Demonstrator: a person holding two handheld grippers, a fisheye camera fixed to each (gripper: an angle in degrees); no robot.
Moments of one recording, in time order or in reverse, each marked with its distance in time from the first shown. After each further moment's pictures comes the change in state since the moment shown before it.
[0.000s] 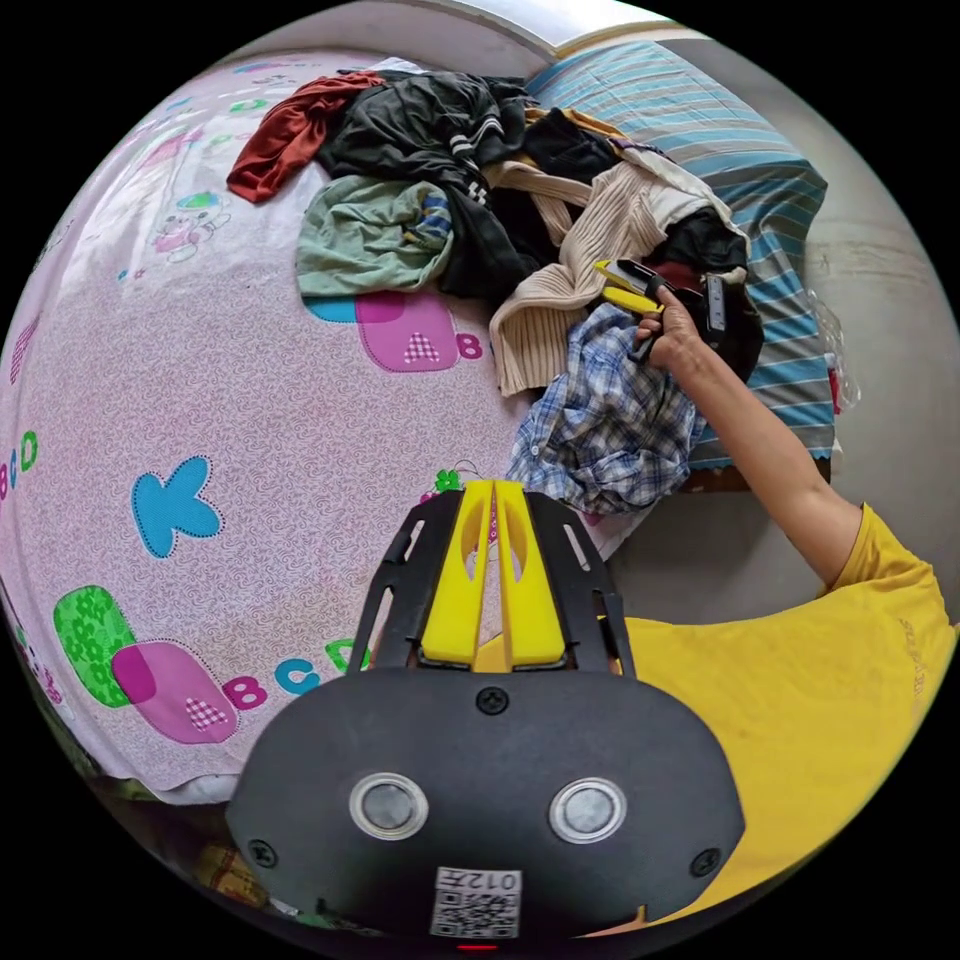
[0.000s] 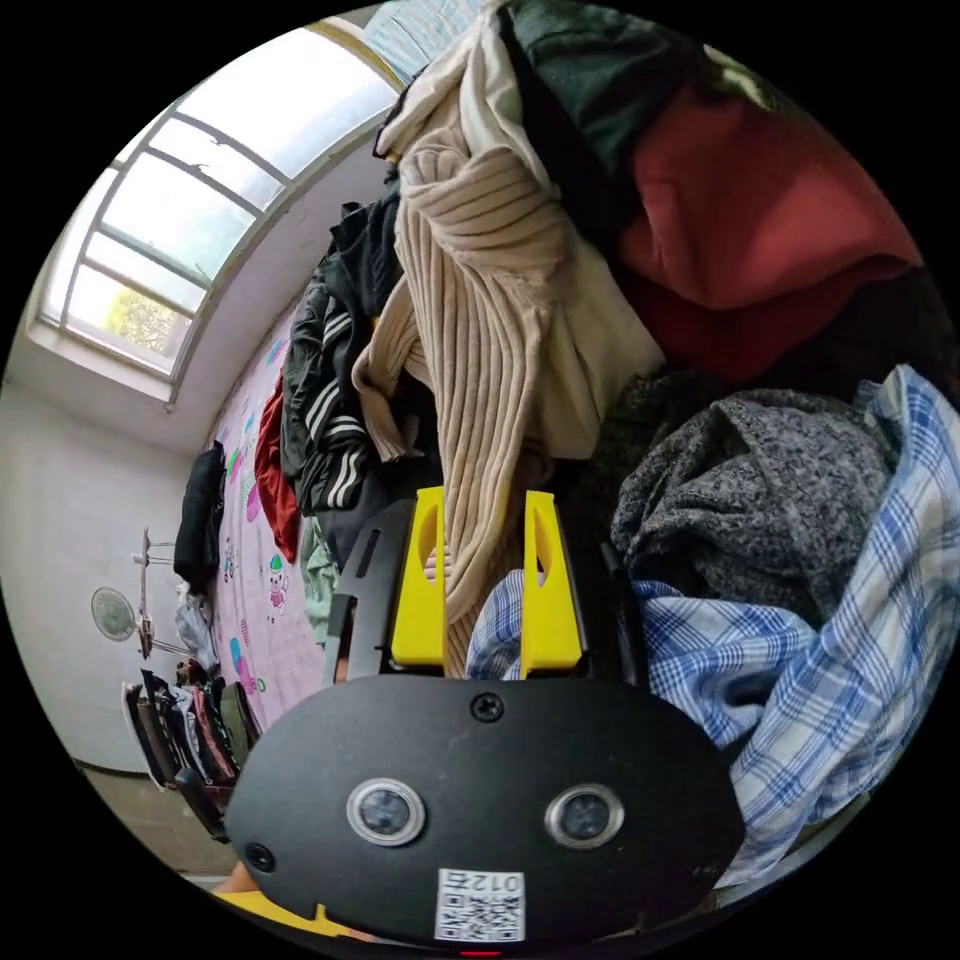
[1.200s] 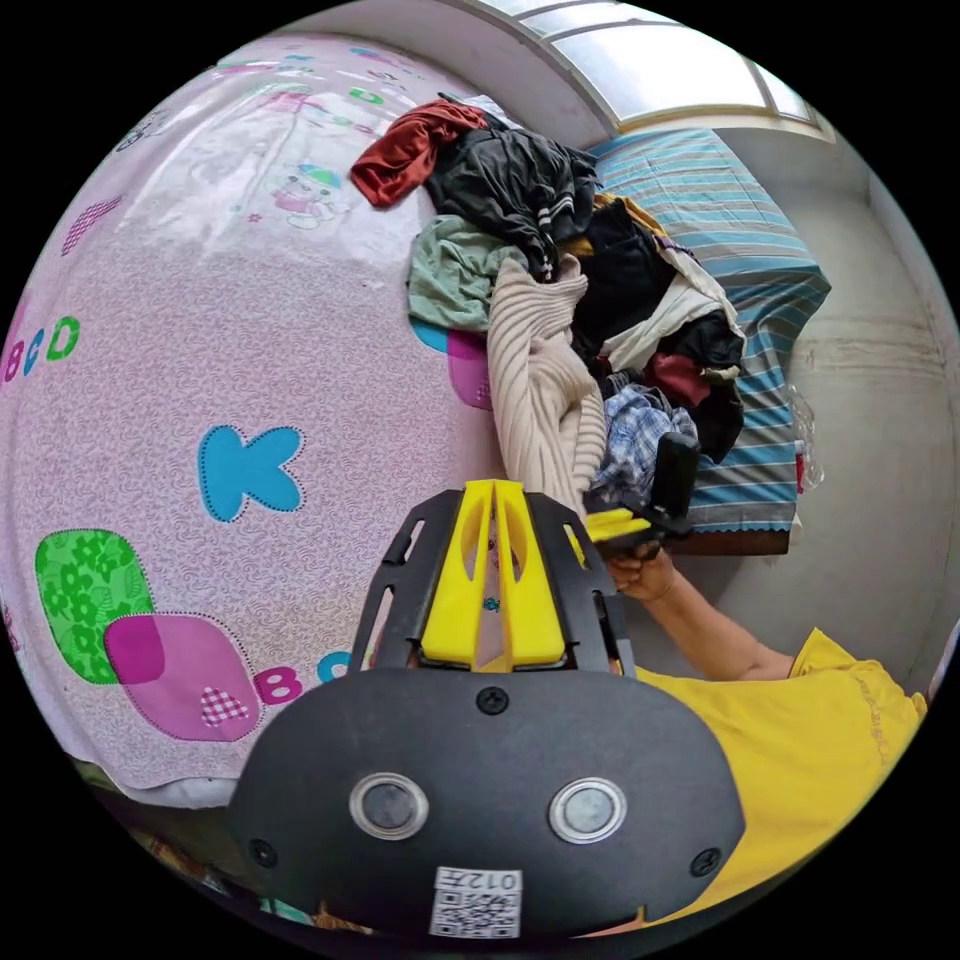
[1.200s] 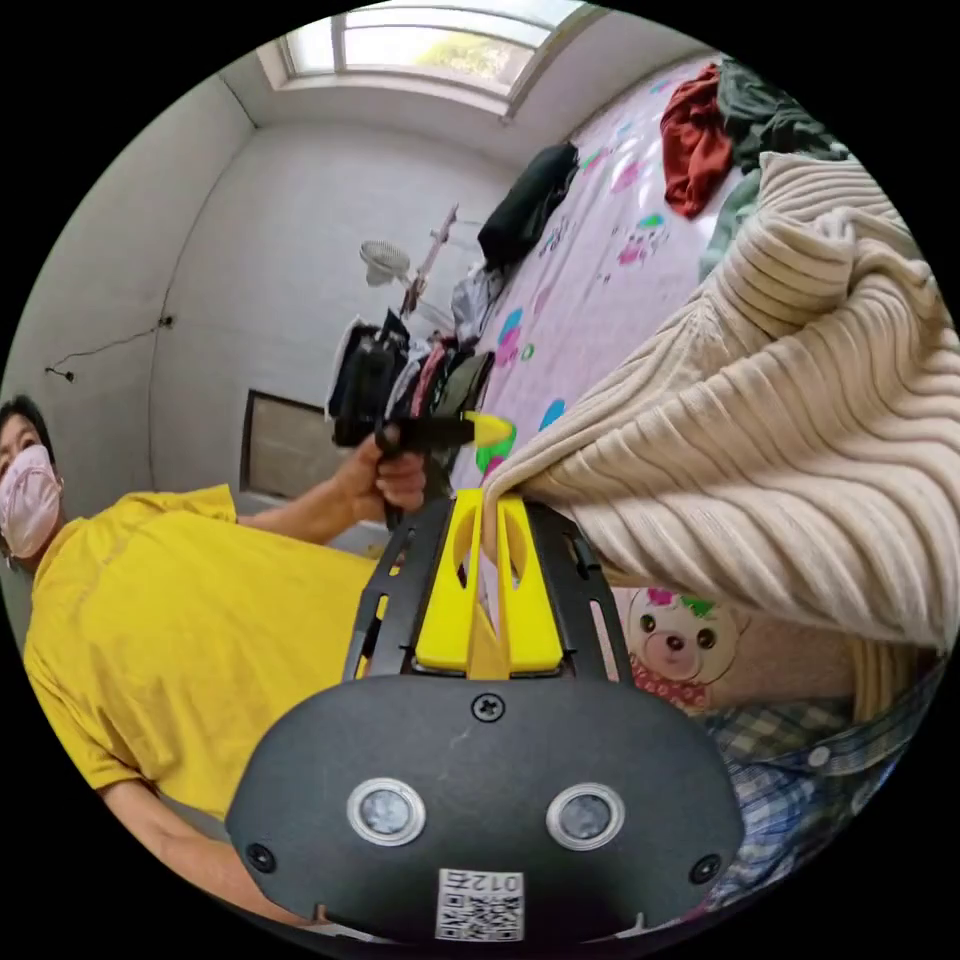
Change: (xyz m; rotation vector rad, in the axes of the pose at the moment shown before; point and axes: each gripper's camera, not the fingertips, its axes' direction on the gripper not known) left arm -0.046 -0.029 -0.023 0.160 0.111 -0.148; right arm -0.039 0.126 0.029 -0.752 -0.784 -0.702
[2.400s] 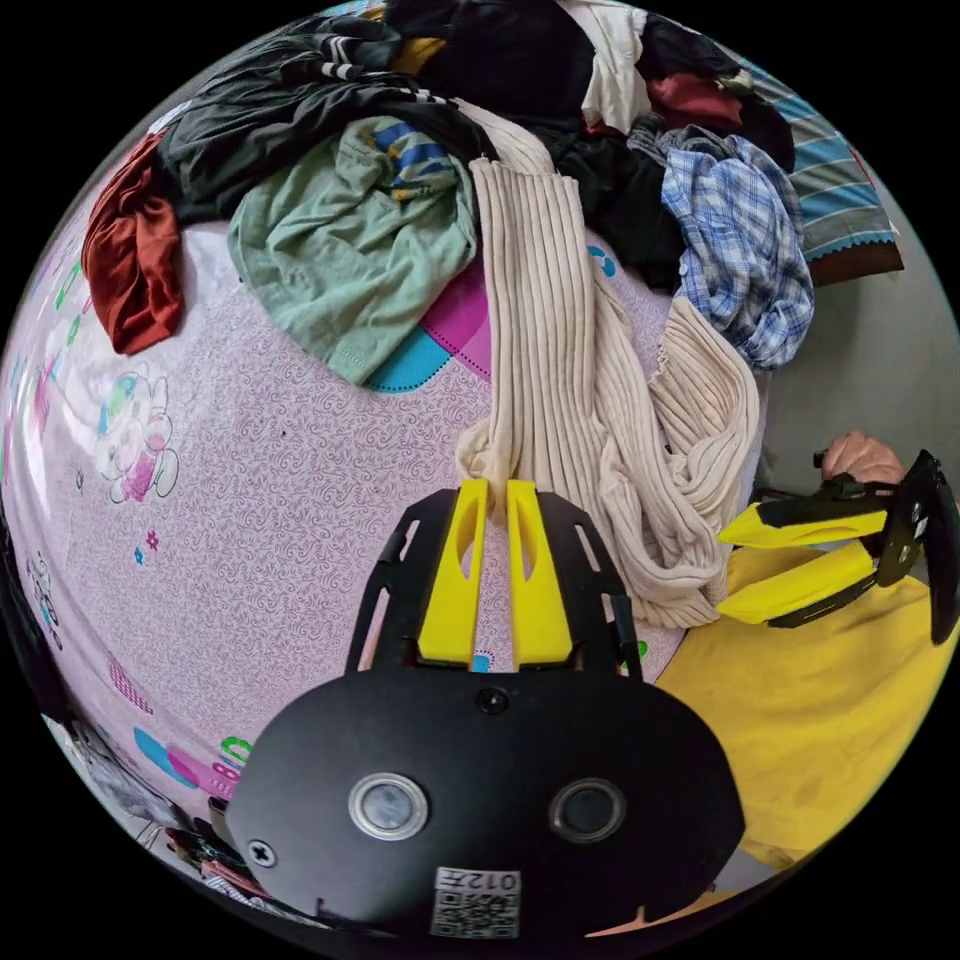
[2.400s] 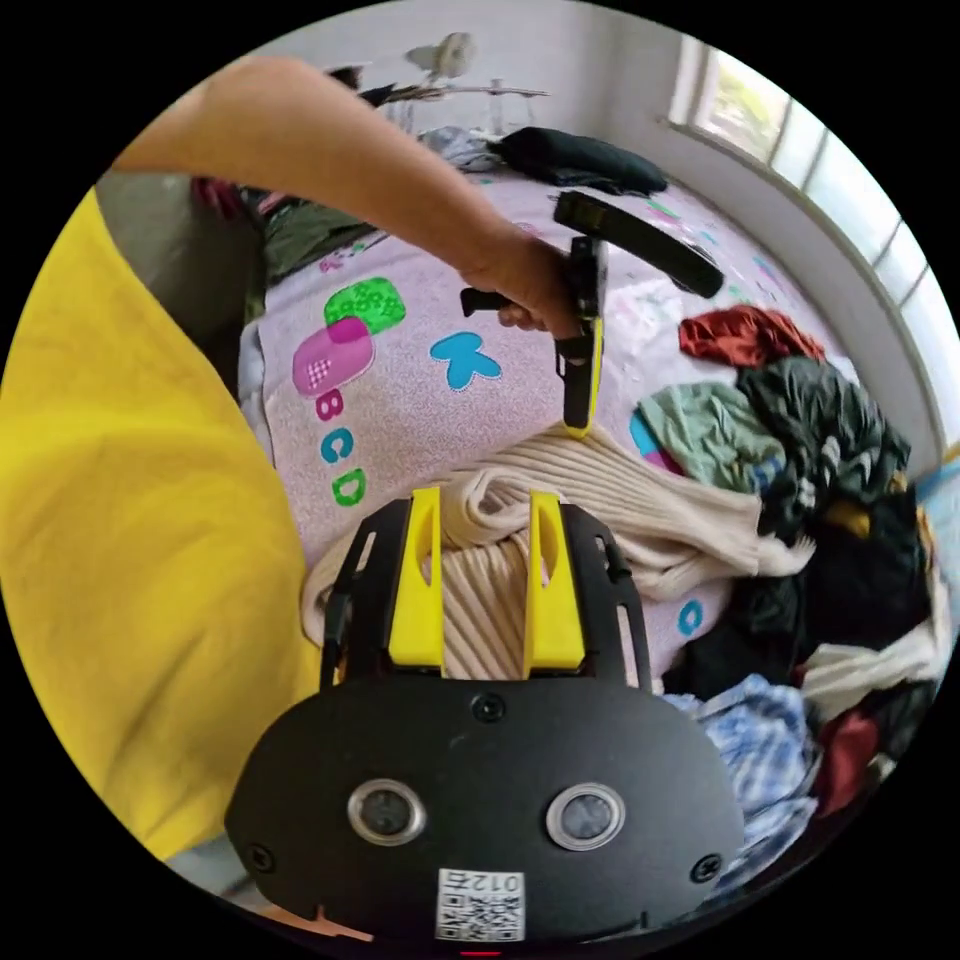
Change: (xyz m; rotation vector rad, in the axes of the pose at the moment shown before) left arm 0.103 -0.087 0.032 -0.503 -0.428 0.673; right arm -0.180 0.008 0.214 -0.339 0.976 -0.570
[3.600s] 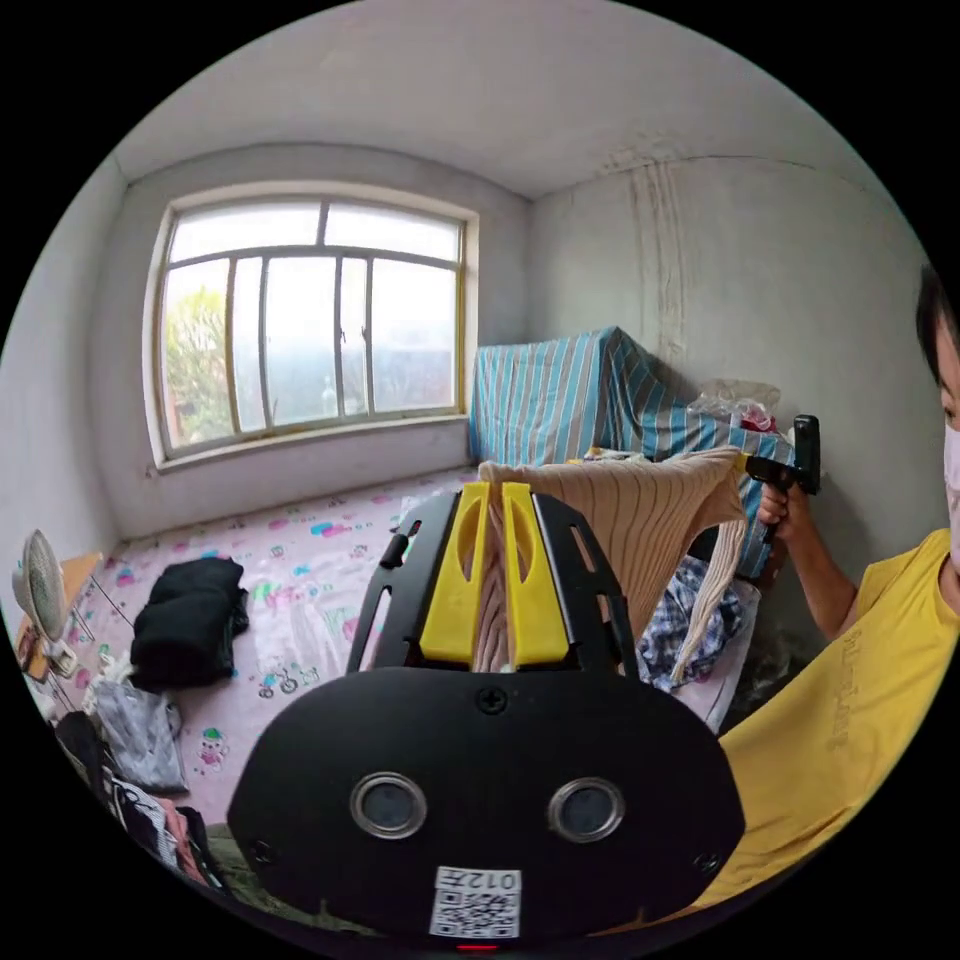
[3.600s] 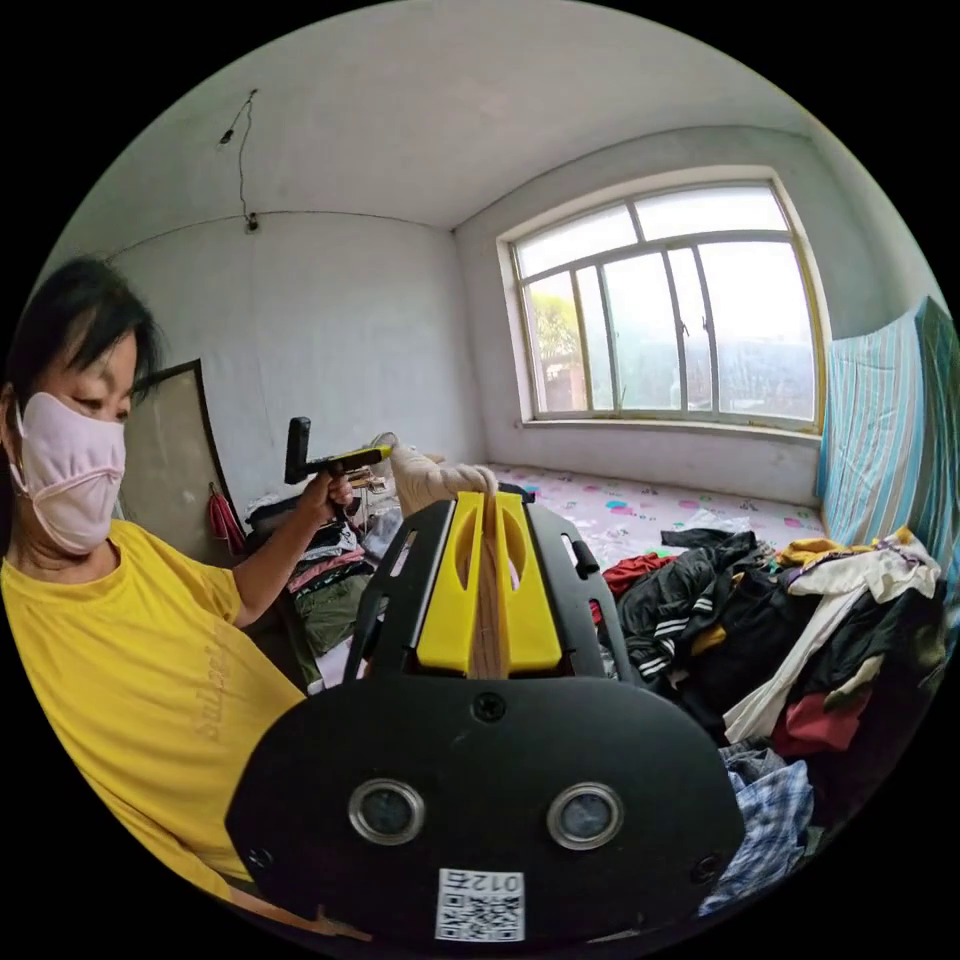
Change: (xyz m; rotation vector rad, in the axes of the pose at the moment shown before) left arm 0.272 0.433 -0.459 1.256 -0.458 -0.044; right arm -0.170 0.236 -0.359 1.019 0.118 0.410
